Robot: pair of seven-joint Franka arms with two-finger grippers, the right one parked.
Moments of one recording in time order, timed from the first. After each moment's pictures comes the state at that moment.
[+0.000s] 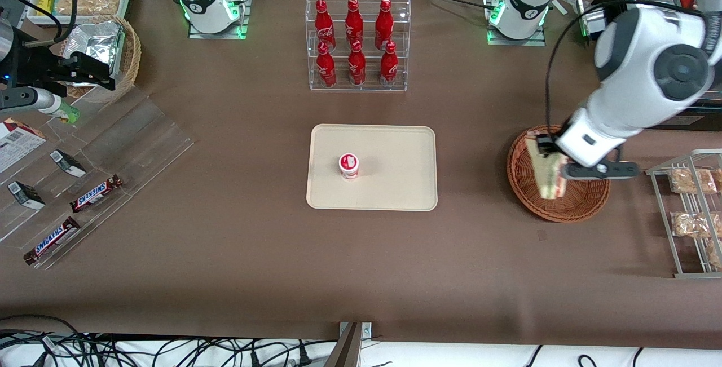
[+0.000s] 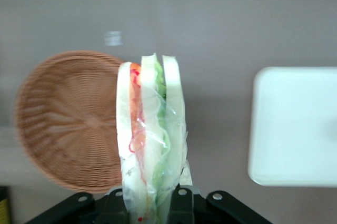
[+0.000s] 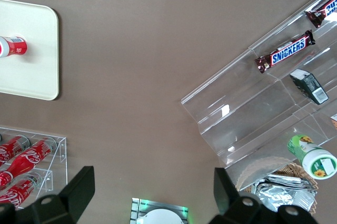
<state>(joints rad) 0.09 0.21 -0.36 -1.71 0.05 1.84 -0.25</state>
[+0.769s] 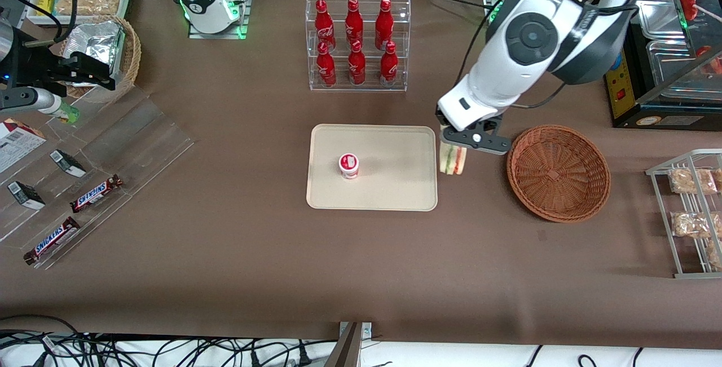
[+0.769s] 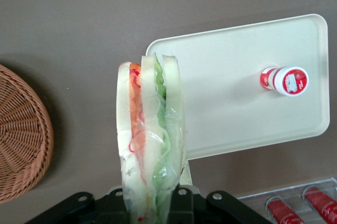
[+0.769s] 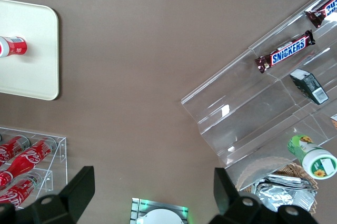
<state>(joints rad) -0.09 0.29 -0.48 -1.67 0.07 1.88 -0.43</state>
